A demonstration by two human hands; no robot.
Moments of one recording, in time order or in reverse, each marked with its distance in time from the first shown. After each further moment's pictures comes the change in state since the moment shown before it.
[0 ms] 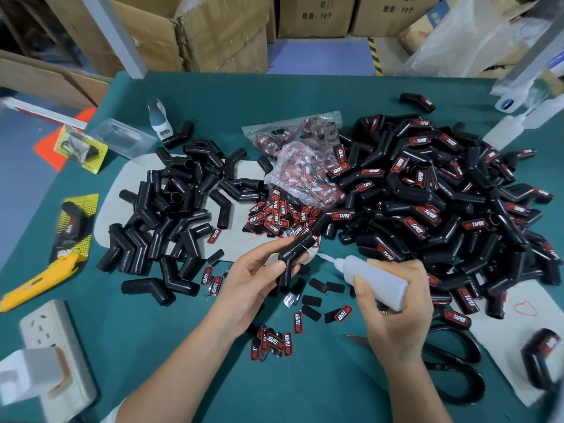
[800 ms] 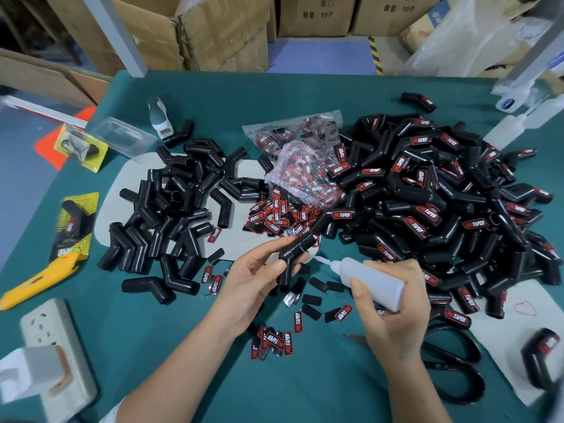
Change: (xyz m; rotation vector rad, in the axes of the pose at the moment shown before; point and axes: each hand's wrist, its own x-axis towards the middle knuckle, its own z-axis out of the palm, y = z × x) left_hand 0.001 -0.002 -0.001 -0.020 0.001 -0.006; right_hand -0.003 0.001 0.000 0.036 -0.033 0.017
